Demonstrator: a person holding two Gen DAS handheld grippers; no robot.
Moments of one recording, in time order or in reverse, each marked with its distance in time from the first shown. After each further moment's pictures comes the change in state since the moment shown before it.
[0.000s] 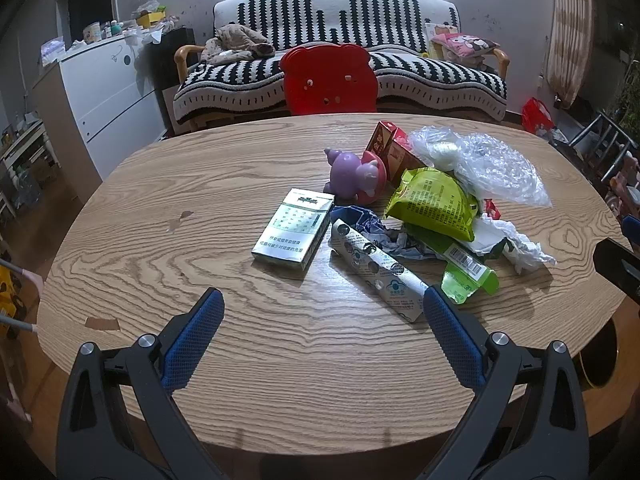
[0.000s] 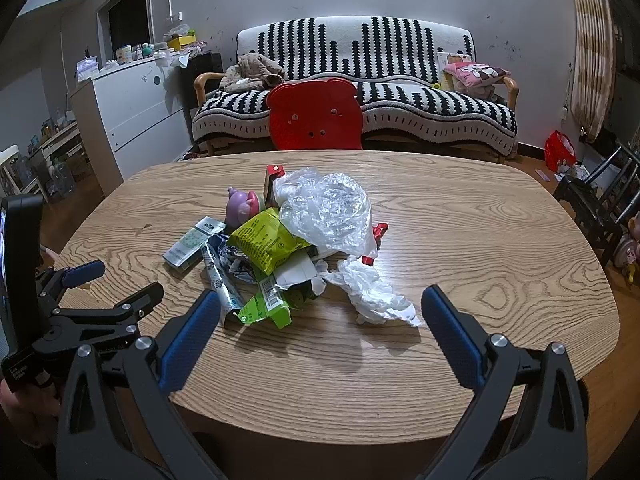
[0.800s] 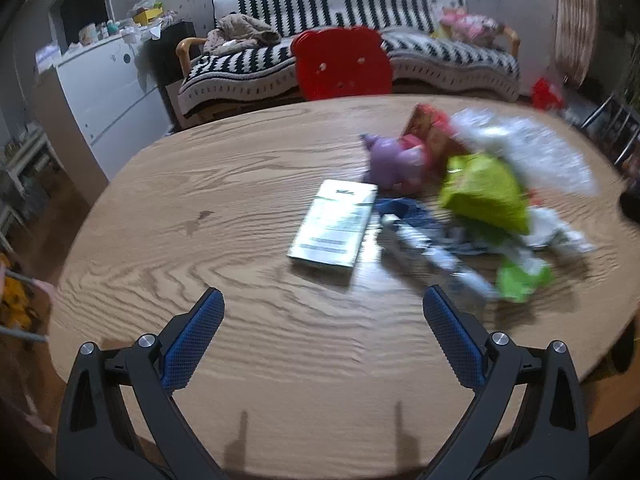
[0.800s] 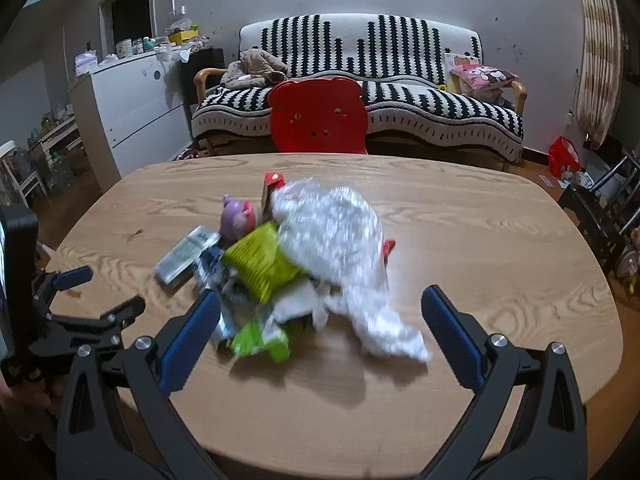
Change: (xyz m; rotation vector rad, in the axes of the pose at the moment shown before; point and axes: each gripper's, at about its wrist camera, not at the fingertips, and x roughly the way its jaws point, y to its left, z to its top) left arm 0.041 0.032 0.011 0.062 0.066 0.060; right arm 0.045 0.002 0.033 -0.016 0.016 0.003
